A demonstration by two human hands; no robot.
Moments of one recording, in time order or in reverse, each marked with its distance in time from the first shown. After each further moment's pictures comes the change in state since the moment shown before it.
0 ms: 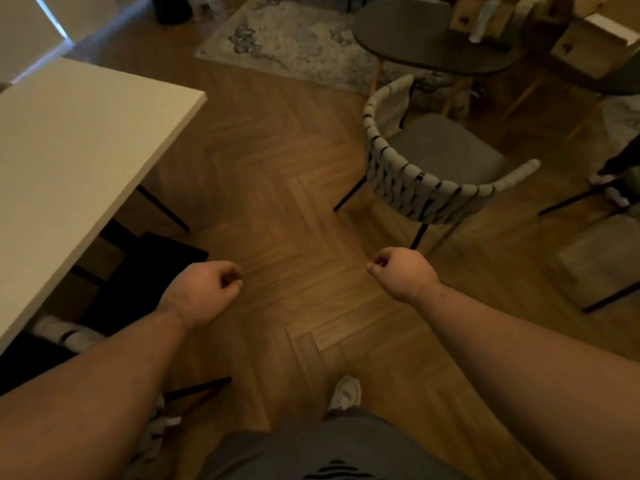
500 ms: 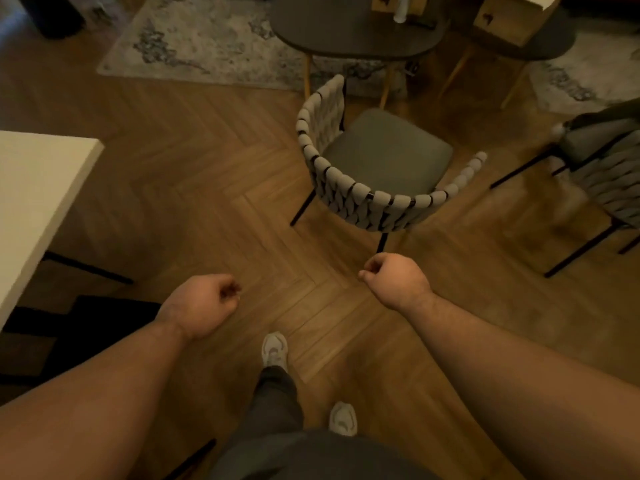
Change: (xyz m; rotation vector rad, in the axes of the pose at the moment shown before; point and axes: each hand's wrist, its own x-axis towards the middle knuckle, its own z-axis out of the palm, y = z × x) left_hand 0.187 0.088 0.003 0.111 -0.210 0.160; right_hand 0.104 0.051 -0.060 0.136 0.042 0.236
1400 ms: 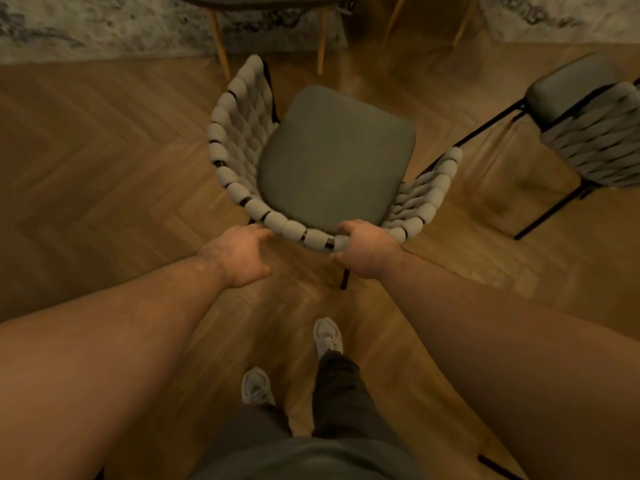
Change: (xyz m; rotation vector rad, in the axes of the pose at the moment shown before) left_hand 0.348 0.173 -0.032 0.295 -0.311 0.310; right_hand 0.258 -0.001 -0.092 -0.039 -0.141 0.089
